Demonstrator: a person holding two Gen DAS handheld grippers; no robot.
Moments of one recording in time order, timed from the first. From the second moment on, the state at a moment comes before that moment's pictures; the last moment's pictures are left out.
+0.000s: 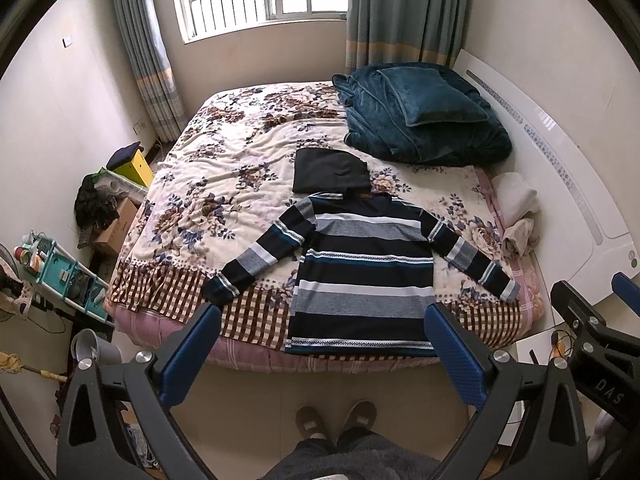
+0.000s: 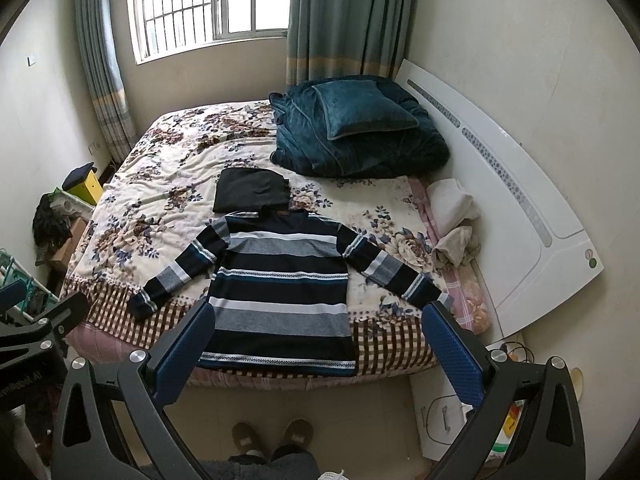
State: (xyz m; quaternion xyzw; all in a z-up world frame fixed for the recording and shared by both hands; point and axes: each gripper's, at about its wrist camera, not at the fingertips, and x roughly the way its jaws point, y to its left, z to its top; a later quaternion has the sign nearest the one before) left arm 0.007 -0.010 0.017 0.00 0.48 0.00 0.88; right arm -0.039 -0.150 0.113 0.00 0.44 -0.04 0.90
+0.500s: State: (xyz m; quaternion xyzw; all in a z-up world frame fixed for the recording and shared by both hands) left arm 0.013 -0.017 0.026 0.00 0.47 0.00 0.88; right arm -0.037 -0.149 0.116 0.00 0.43 -0.05 0.90
